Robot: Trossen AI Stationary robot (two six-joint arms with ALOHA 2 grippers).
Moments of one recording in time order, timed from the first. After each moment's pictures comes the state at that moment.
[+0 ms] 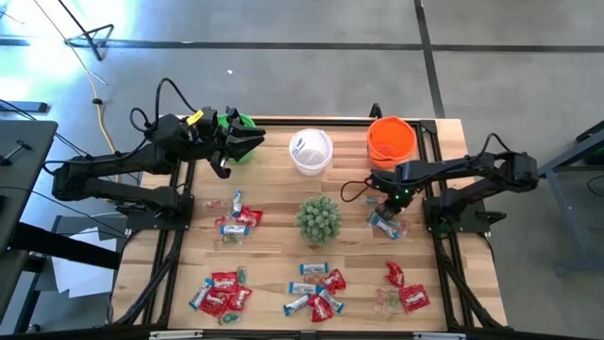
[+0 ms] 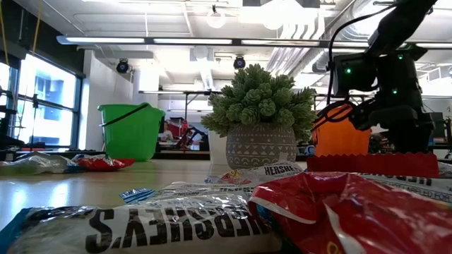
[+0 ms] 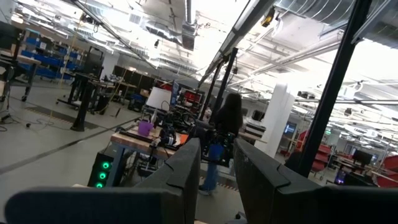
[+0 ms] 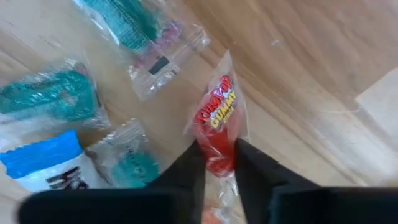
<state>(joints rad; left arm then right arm) 0.20 0.95 0.90 0.38 0.14 -0.36 -0.25 1.34 0.55 -0.83 -0.10 0.63</state>
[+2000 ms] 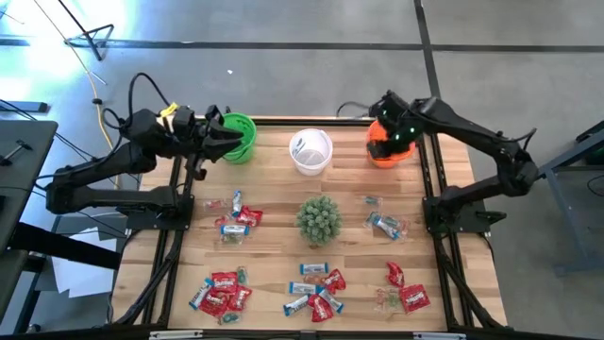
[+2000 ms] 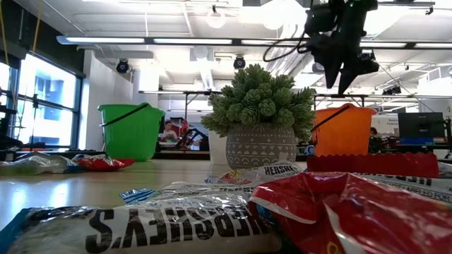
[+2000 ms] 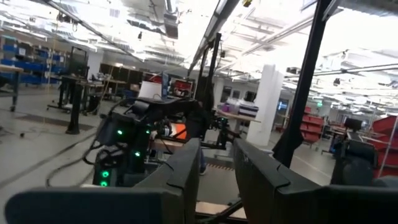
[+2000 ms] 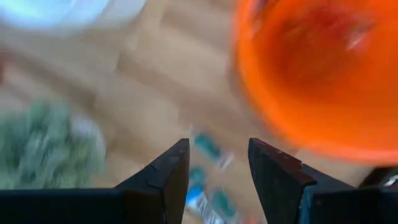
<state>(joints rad) 0.31 0.77 0.90 0.17 0.33 -0.28 -0.63 1.34 1.25 -1.24 -0.18 0.52</state>
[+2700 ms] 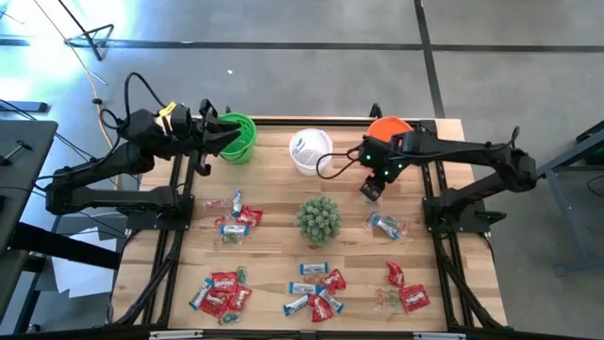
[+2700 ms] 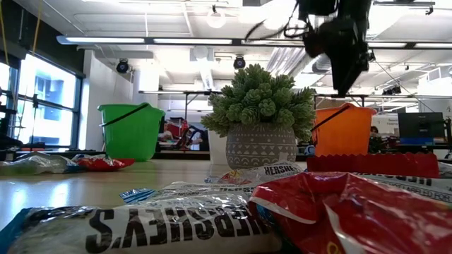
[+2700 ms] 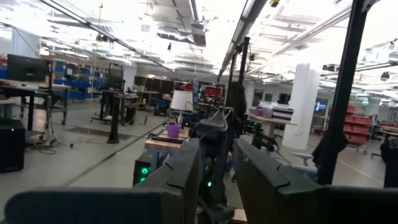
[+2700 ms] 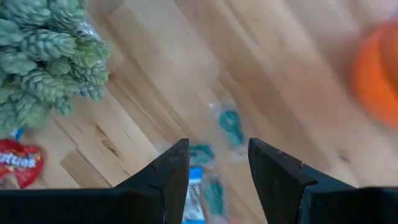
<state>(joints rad) 0.31 0.76 0.90 0.15 0.20 -0.18 -0.25 1.34 1.10 -1.09 -0.08 0.43</state>
